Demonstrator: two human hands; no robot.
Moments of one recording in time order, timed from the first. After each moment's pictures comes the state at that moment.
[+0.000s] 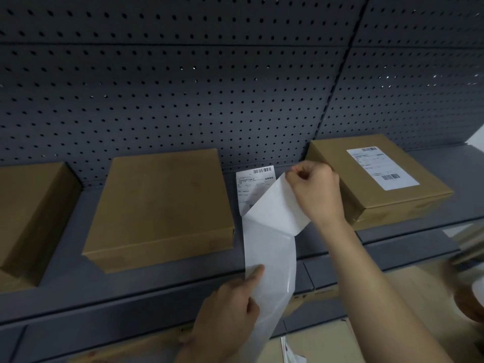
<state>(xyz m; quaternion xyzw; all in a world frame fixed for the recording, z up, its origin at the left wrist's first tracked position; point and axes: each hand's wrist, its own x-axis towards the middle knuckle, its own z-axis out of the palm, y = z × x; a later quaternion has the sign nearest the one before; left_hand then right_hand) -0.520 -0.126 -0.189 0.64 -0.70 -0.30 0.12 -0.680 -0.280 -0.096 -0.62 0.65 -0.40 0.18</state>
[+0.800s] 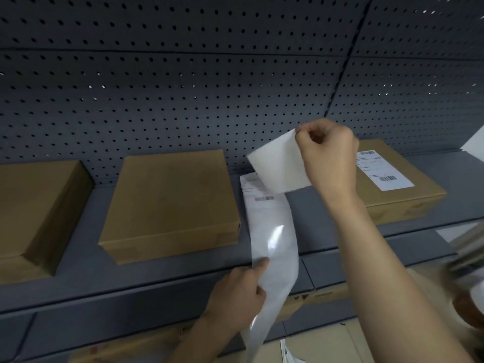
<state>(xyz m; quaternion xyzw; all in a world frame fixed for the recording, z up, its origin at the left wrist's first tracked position) -0.523 -0.135 -0.182 0.63 -0.71 -0.30 0.11 -0.661 -0.267 -0.027 -0.61 0.58 -0.52 0.10</state>
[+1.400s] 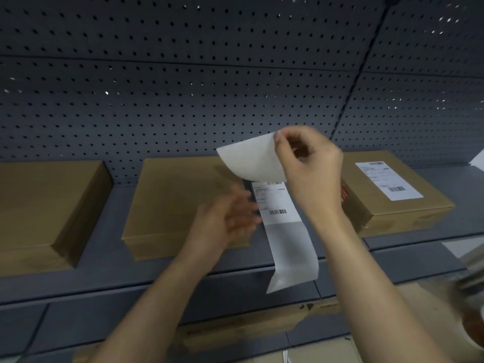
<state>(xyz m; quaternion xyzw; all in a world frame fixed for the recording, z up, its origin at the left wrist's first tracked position) -0.471 -0.168 -0.082 0.46 -0.31 -0.61 0.56 -0.614 -0.227 -0.024 -0.69 0.42 -0.58 0.11</state>
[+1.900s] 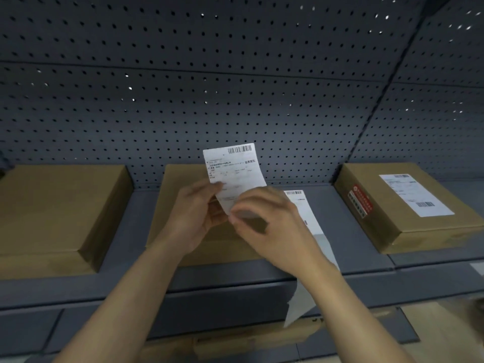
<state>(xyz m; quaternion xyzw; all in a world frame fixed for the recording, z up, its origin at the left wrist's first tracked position) -0.392 -0.197 -0.072 0.47 -0.32 -0.58 0.59 -0.560 -0.205 -0.078 -0.86 0.29 -0.41 0.10</state>
